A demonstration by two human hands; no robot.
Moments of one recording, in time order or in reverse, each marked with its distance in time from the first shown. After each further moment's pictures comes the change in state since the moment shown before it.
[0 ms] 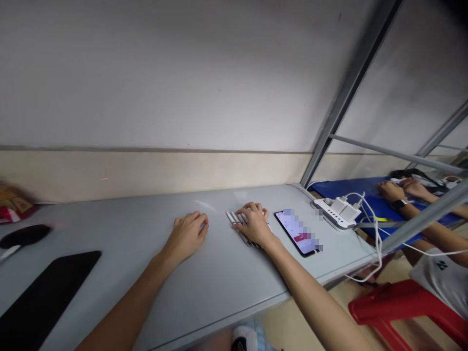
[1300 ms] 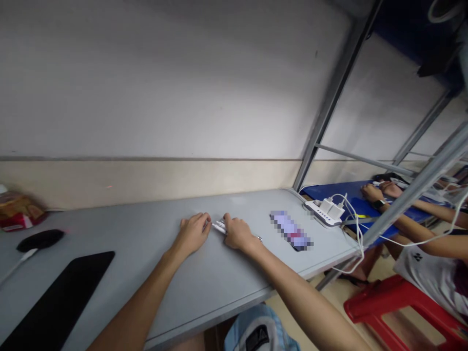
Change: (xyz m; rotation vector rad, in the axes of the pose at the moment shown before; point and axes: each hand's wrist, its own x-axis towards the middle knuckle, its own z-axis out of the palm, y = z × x) left_hand 0.003 -0.012 0.011 -0.131 0.074 -0.029; right_hand -0.002 -0.068 0.005 -0.150 -0.323 0.048
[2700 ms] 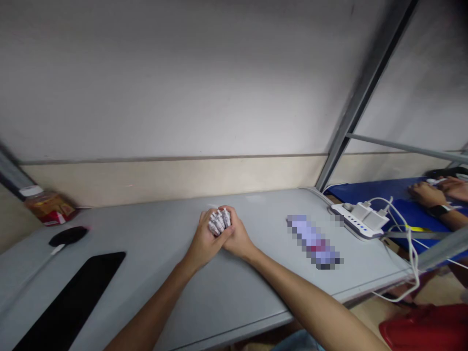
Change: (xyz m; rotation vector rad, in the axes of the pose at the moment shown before) left_hand -0.002 0.034 0.000 -0.553 0.281 -0.049; right_hand 0.028 -0.012 0.033 1.180 0.363 -0.542
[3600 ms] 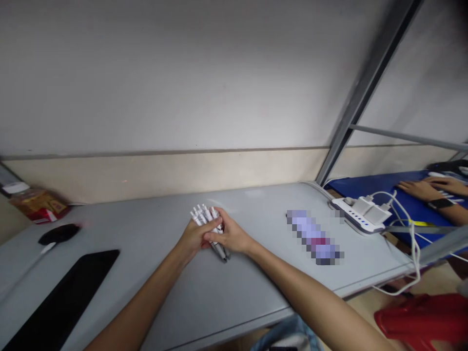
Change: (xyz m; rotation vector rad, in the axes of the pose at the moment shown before) left_hand 0.008 -0.007 -0.005 -0.684 -0.072 -0.638; right_hand 0.002 -0.001 -0.002 0.369 -0.240 0.241
